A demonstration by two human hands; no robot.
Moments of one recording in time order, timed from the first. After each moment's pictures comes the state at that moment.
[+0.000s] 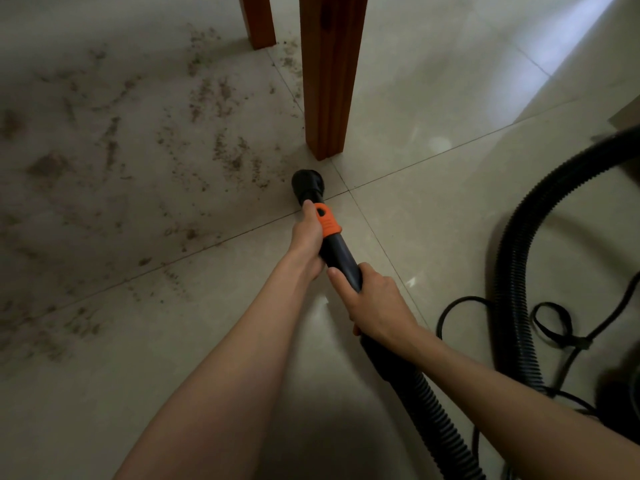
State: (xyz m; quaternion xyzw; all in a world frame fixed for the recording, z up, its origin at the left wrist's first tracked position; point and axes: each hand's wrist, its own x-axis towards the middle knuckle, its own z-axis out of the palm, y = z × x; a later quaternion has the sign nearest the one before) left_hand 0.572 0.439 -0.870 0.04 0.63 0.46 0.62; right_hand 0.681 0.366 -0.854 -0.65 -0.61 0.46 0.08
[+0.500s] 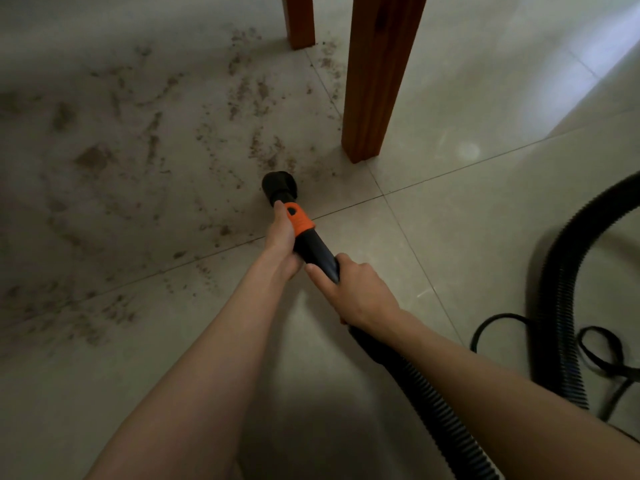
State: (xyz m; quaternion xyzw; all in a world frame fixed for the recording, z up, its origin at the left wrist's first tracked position) left_hand 0.494 0.432 -0.871 -0.04 0.64 0.50 0.58; right_hand 0.618 0.384 -0.860 -0.57 -0.71 0.42 0.03
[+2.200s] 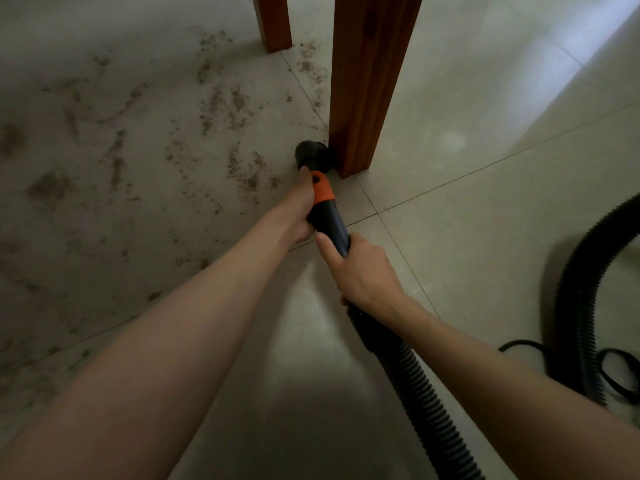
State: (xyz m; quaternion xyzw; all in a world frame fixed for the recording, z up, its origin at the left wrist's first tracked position) left_hand 0.507 0.531 -0.854 0.16 0.65 0.40 0.62; right_hand 0.606 0.458 -0.859 -0.65 -0.61 0.44 0.10
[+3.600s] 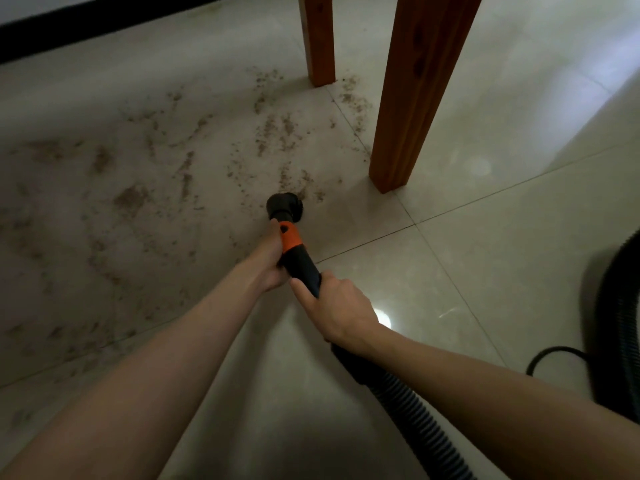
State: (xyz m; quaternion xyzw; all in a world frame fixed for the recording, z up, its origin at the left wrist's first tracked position) left_hand 0.419 0.447 -0.839 0.01 0.67 0.45 0.59; right_hand 0.532 0.394 -0.841 -0.57 -0.70 0.43 0.02
